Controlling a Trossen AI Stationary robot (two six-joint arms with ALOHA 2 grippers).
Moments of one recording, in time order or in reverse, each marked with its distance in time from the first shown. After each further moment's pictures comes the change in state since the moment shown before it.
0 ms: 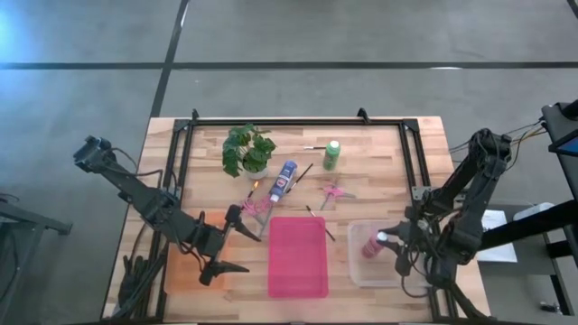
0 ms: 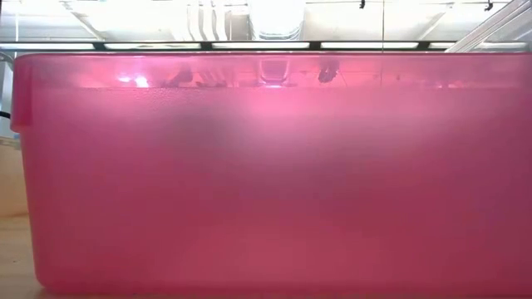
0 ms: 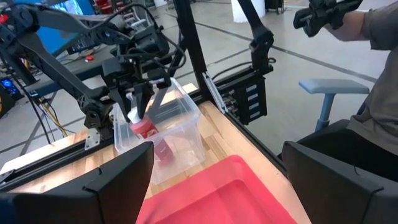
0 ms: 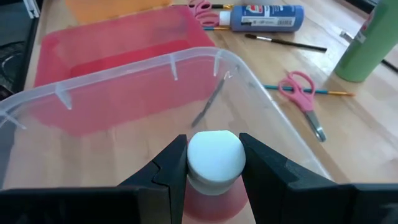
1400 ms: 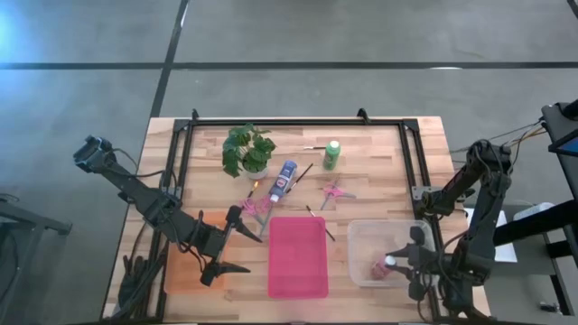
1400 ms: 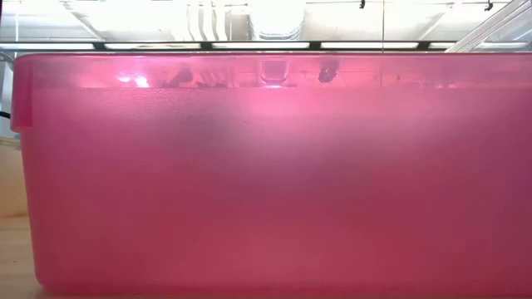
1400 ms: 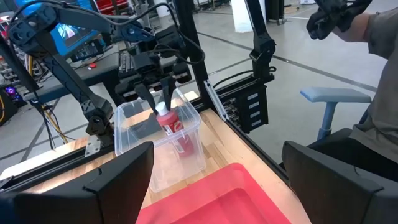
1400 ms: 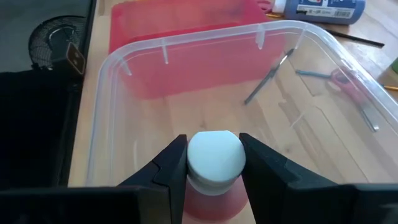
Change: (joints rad) left arm 0.000 -0.001 -0.042 0.088 0.001 0.008; right arm 0.153 0.176 0.145 -0.007 -0.032 0.029
